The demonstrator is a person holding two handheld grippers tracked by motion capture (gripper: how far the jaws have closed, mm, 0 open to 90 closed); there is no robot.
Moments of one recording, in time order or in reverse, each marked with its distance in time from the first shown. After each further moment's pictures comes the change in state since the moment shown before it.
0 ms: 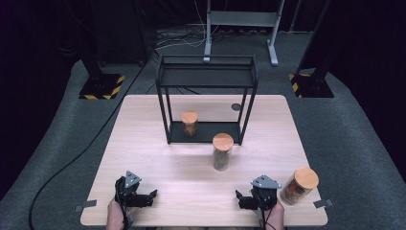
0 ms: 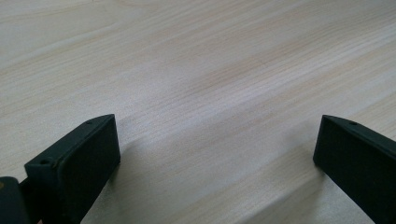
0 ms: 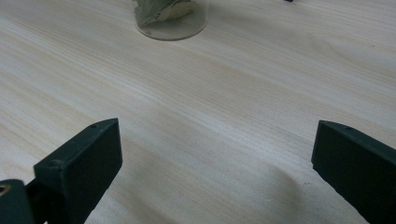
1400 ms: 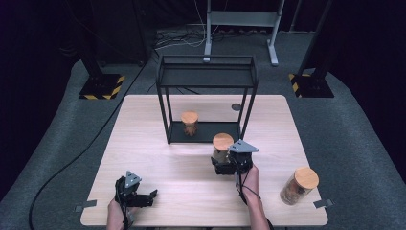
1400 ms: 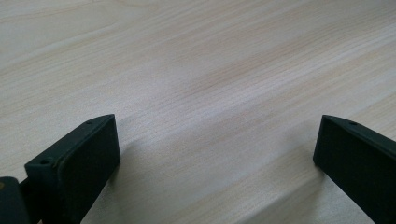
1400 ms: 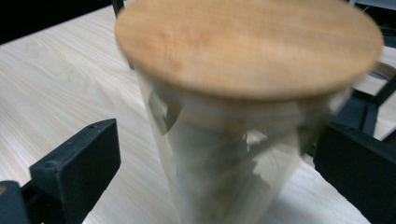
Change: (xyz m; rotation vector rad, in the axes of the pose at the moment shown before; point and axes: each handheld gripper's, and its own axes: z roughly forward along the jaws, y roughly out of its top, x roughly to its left) left arm 0.000 0.000 0.000 0.000 0.001 0.000; right arm 0.020 0.117 0.047 -0.179 0.148 -0.044
